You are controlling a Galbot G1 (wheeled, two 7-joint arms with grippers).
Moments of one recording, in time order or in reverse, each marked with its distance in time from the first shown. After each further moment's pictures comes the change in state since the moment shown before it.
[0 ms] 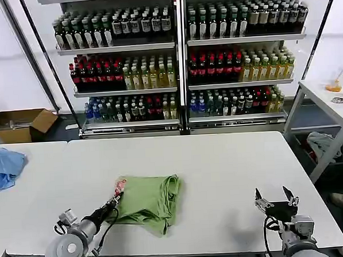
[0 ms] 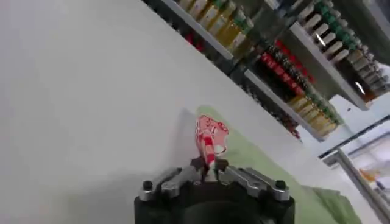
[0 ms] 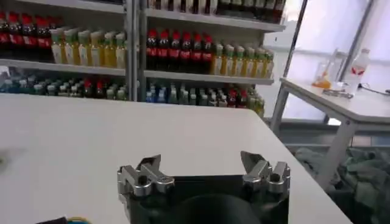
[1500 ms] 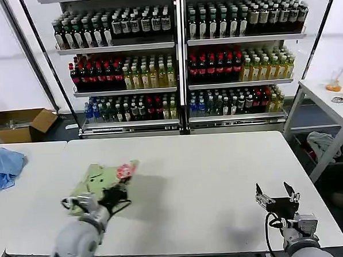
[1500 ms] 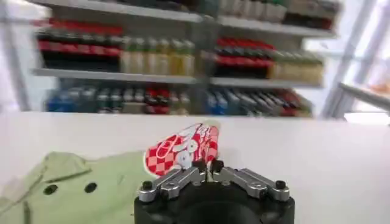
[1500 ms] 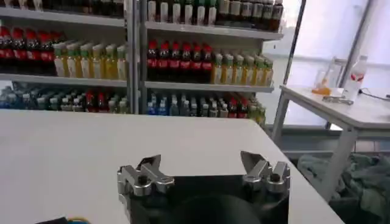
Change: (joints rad) left arm -0.072 0.062 0.212 -0.249 0.568 0.002 -0.063; right arm 0.009 0.003 0.016 0.020 0.016 0.013 -0.006
